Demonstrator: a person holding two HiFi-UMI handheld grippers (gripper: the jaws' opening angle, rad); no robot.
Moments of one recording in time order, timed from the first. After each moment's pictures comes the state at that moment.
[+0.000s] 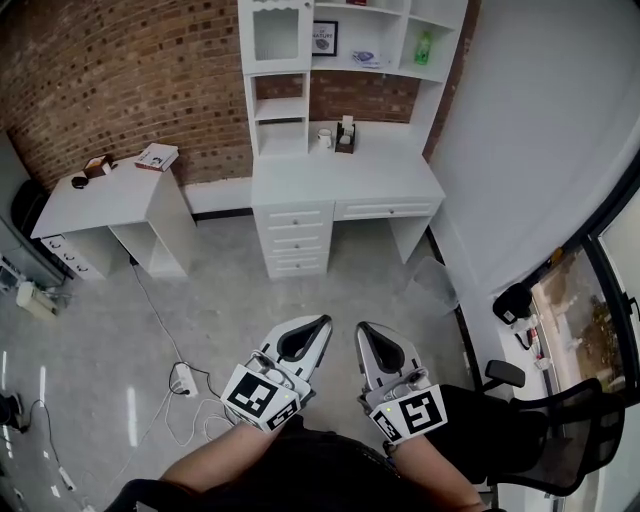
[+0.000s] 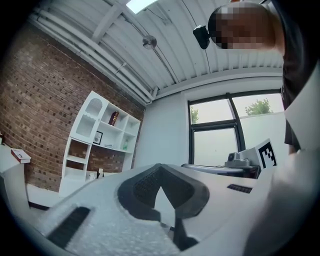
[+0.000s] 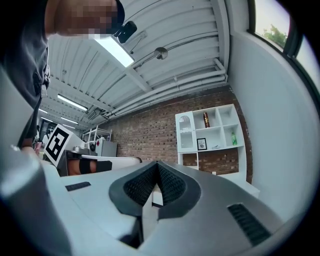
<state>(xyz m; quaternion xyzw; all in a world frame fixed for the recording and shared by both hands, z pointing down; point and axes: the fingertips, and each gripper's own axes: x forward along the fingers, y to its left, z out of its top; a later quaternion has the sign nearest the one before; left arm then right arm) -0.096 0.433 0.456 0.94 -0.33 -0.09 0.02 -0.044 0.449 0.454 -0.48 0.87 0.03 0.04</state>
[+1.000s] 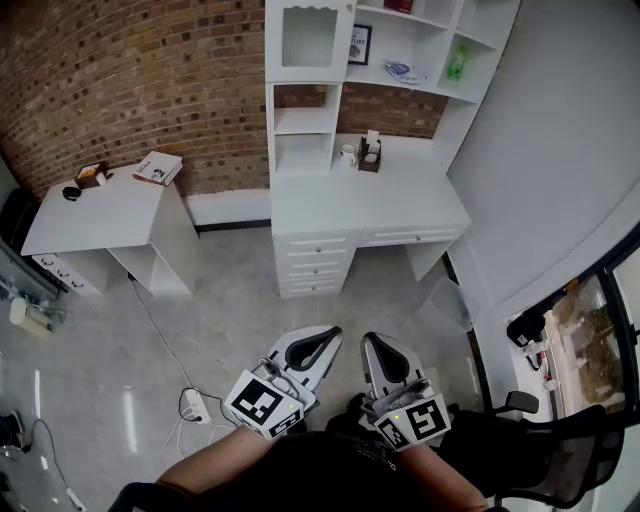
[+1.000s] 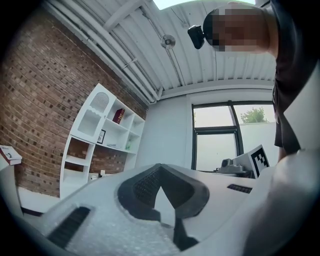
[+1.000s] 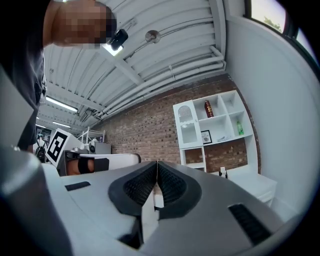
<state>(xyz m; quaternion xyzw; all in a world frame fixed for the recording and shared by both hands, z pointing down) -0.202 0.261 0.455 0.95 -0.28 -0.10 0.04 -0.154 0.272 0.462 -0.49 0.87 -0.01 0.05</state>
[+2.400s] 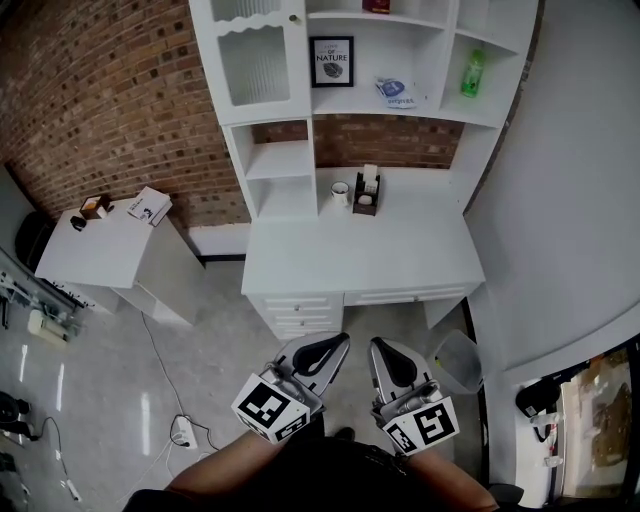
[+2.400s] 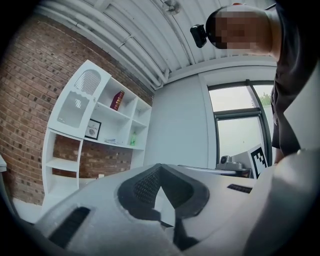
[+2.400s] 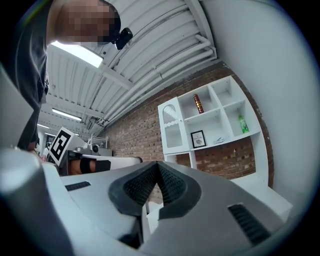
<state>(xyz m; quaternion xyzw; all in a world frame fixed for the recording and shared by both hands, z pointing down) 0.025 0.011 0.461 0.94 -0.33 -0.05 0.03 0.071 0.018 0.465 -0.43 0.90 -0.01 0.08</state>
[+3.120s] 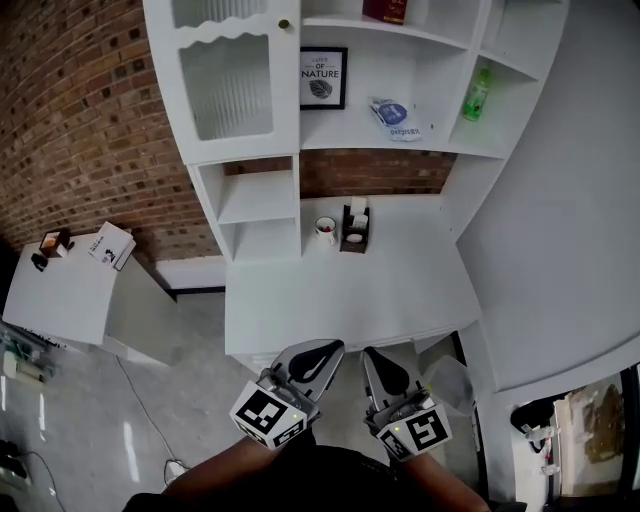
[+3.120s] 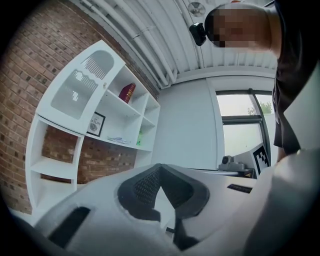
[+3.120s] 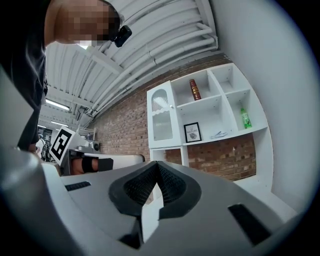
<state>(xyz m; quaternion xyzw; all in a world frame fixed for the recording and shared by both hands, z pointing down) -0.012 -0.183 0.481 0.95 -0.29 -0.07 0.05 0.029 -0.169 0.483 -0.48 0.88 -0.01 0.05</state>
